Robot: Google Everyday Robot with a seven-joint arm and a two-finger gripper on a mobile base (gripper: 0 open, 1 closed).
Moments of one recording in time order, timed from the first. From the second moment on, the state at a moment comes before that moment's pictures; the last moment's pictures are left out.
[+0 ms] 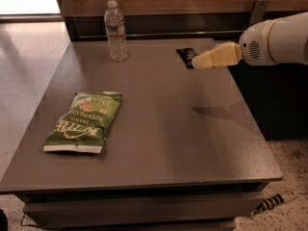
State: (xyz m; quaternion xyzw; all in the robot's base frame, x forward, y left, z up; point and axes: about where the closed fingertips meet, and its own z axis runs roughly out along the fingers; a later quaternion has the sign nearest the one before) arm 0.603 -0.176 0.953 -0.27 0.83 0.12 0.48
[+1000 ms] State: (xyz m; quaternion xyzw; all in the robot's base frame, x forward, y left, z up) arm 0.650 -0.172 0.962 -0.21 0.82 0.11 0.52
